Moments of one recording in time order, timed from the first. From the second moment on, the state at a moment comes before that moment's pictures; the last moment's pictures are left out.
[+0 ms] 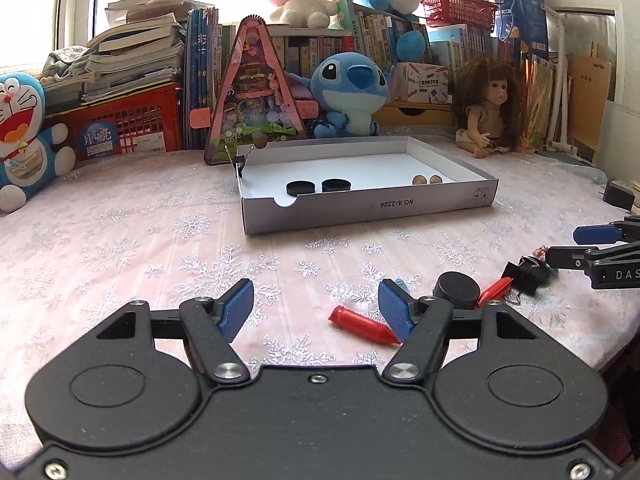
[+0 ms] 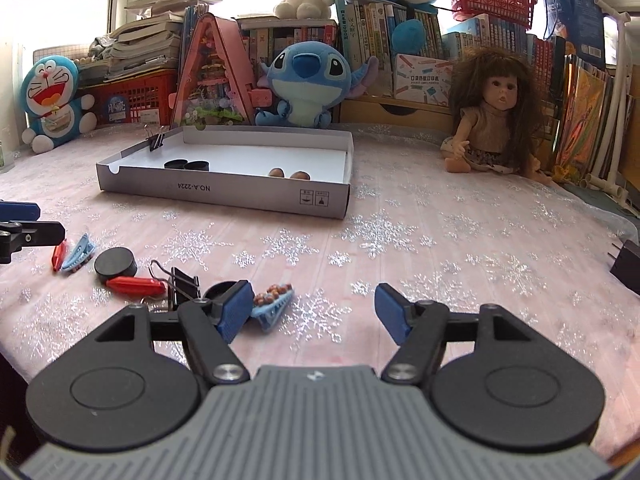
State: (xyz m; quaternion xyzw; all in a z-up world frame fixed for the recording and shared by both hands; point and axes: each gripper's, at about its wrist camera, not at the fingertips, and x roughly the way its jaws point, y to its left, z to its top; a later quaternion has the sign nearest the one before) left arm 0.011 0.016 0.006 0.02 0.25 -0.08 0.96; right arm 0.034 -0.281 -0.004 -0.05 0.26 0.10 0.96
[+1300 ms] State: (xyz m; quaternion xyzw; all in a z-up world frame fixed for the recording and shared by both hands) left arm 0.020 0.005 -0.010 0.02 0.27 -0.06 0.96; right arm 0.044 -0.261 -0.016 -0.06 0.26 0.10 0.96
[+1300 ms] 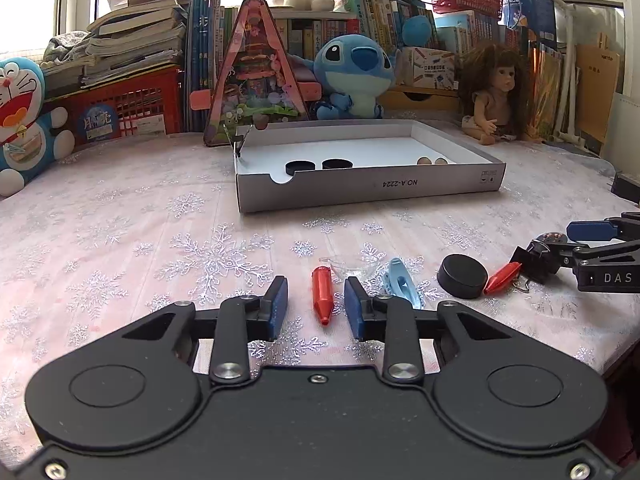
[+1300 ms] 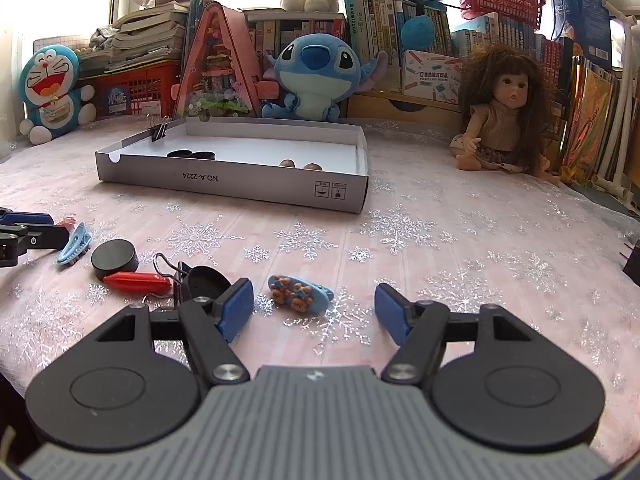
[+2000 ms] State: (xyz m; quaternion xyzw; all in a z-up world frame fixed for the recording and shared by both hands) left arm 0.031 0.010 -0.012 0.01 0.27 -0.04 0.96; right arm 0.044 -0.269 -0.015 -0.07 0.26 0.10 0.96
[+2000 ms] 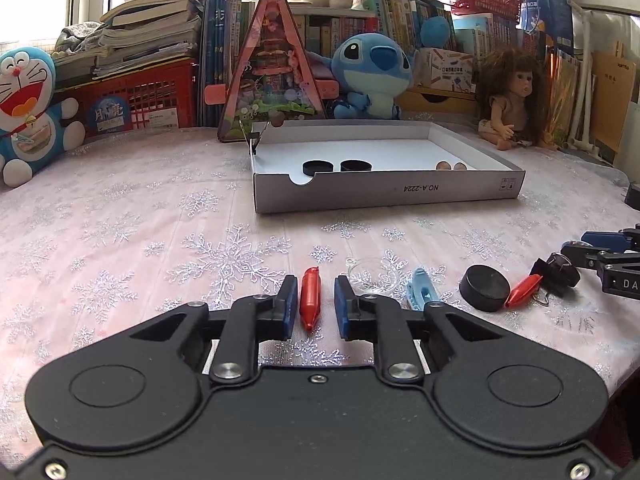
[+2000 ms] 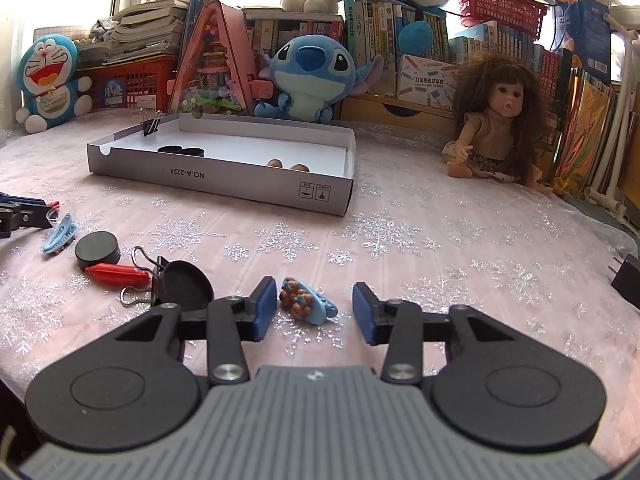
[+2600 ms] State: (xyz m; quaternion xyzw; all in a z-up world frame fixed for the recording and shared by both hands) left arm 0.041 0.017 0.014 -0.02 0.26 -0.04 0.96; right arm 0.057 -0.267 0.007 -0.02 0.26 0.10 0.96
